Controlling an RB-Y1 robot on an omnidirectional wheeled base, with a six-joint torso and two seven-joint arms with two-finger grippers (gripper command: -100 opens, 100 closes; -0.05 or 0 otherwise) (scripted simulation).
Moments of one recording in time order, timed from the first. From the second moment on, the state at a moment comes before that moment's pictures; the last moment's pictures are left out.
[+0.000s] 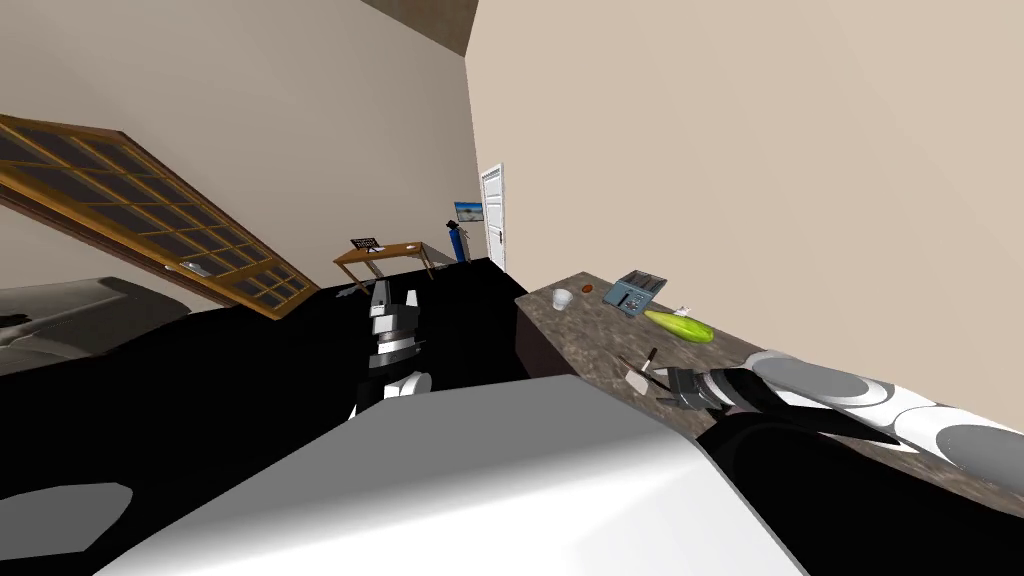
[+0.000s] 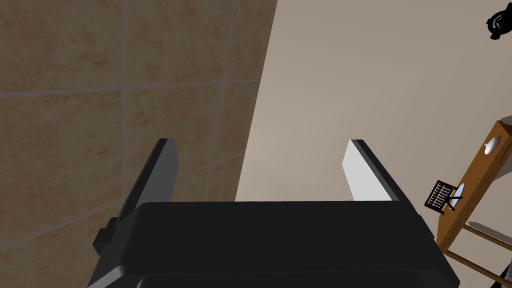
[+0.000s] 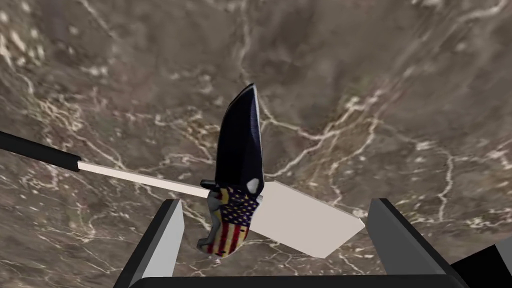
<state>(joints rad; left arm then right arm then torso) 0.48 0.02 -0.06 -2.22 0.12 -0.48 -0.12 0.99 -1.46 -0.19 -1.42 0.96 -0.79 0.12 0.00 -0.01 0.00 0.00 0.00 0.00</state>
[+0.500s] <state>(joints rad) 0.48 0.02 -0.06 -2.22 0.12 -0.48 -0.12 1.05 -1.51 -0.17 -1.38 1.00 -0.80 0.12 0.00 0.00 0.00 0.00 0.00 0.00</state>
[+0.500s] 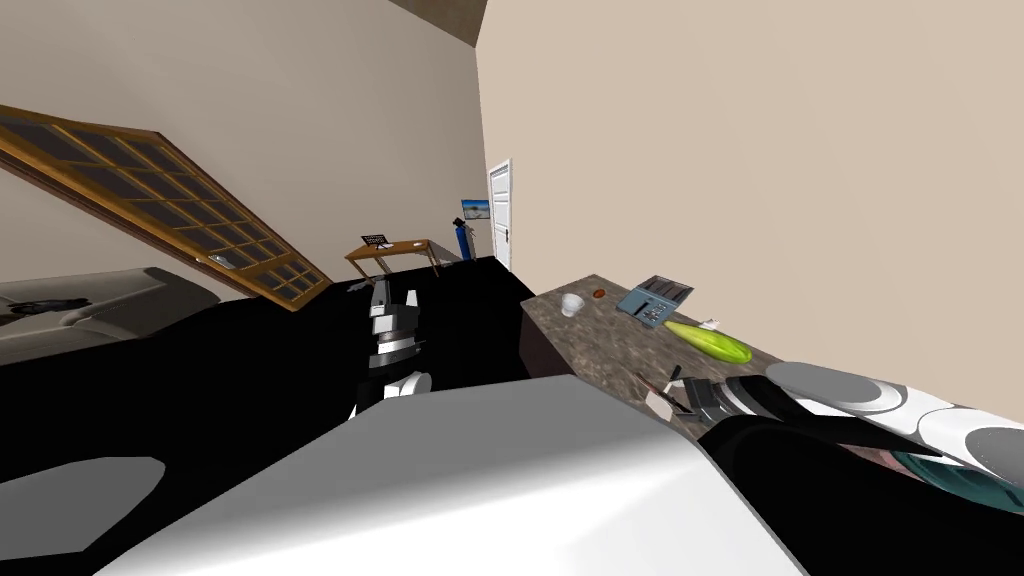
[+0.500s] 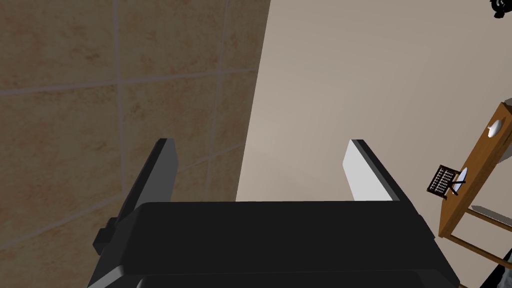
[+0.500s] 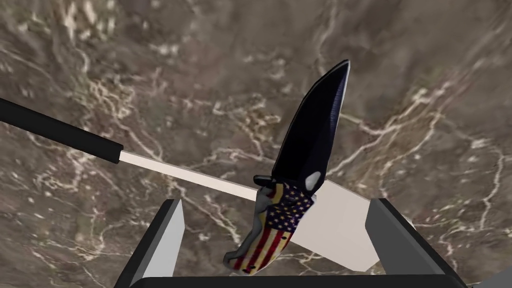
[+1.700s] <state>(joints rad) 0.48 0.02 -0.06 -2.22 0.12 -0.48 -0.12 1.04 -1.46 -0.13 -1.38 1.01 -0.76 0.13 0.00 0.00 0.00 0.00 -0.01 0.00</state>
